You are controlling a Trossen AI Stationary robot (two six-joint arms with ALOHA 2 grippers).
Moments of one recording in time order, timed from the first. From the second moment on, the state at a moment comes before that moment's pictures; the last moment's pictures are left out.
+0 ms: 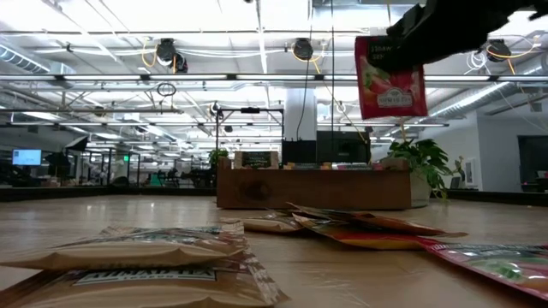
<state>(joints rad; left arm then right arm) -0.50 1.92 1.55 -0.33 -0.45 -0.19 0.52 1.36 0.75 -0.04 0.45 0.14</state>
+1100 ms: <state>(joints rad) -0.67 1.99 1.55 -0.42 -0.68 -0.37 -0.09 1.23 0.44 0.17 -0.03 0.01</state>
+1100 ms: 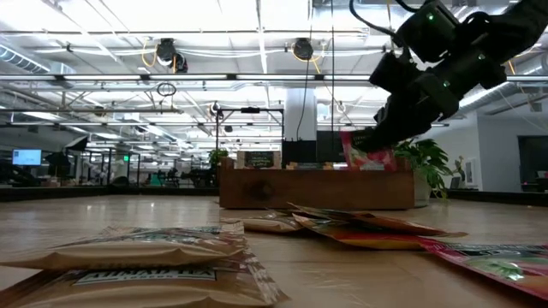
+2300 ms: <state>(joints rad) -0.63 1.99 1.55 -0.44 -0.68 -0.37 -0.10 1.23 0.35 0.42 0.02 -0.01</state>
